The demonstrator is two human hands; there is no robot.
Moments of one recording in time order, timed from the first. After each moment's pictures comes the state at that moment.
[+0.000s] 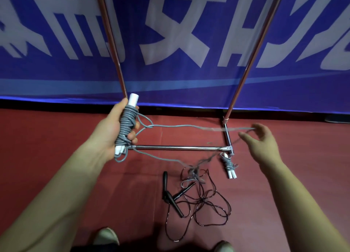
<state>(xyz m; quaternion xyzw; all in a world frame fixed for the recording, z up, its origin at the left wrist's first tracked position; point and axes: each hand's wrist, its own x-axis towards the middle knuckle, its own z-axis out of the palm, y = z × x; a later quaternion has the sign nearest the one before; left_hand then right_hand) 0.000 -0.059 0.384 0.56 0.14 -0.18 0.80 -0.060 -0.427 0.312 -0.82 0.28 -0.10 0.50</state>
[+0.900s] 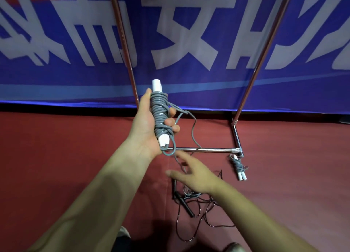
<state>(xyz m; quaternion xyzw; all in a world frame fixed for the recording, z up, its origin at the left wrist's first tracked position) -0.025 -0.114 0.432 0.38 0.14 -0.20 0.89 -0.091 -0.254 0.298 -0.82 -0.14 0.17 0.53</state>
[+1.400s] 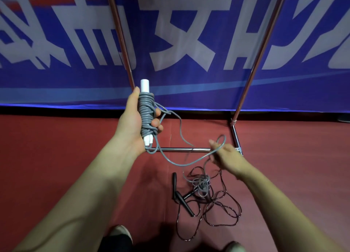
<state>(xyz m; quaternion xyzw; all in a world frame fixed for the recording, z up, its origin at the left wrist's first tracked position) -0.024 -0.092 0.434 0.46 0.13 -0.14 0.87 -0.075 -0.343 0.305 -0.79 0.08 0.16 0.58</state>
